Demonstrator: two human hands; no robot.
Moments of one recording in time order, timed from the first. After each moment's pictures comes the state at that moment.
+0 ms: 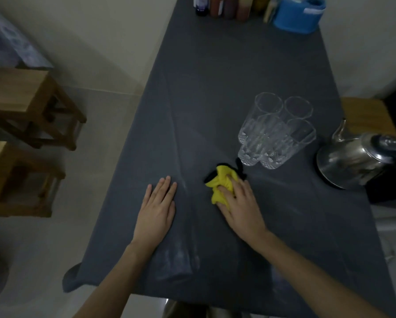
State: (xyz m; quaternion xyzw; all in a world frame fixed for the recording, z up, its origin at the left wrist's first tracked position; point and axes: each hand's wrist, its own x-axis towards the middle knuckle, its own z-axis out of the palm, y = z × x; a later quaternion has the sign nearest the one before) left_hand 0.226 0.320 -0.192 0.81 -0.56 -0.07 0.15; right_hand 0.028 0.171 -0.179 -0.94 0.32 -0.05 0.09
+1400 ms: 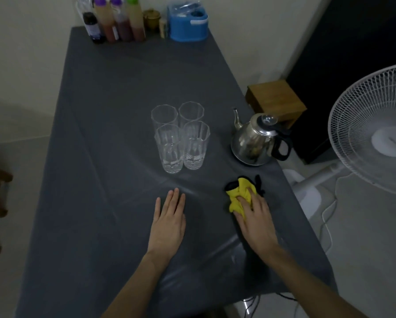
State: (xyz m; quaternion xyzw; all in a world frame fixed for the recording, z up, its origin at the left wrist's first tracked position) left_hand 0.090 0.221 -0.192 0.72 -0.69 -0.07 0.06; right_hand -0.153 0.159 -0.178 -0.80 0.59 -0.06 0.06
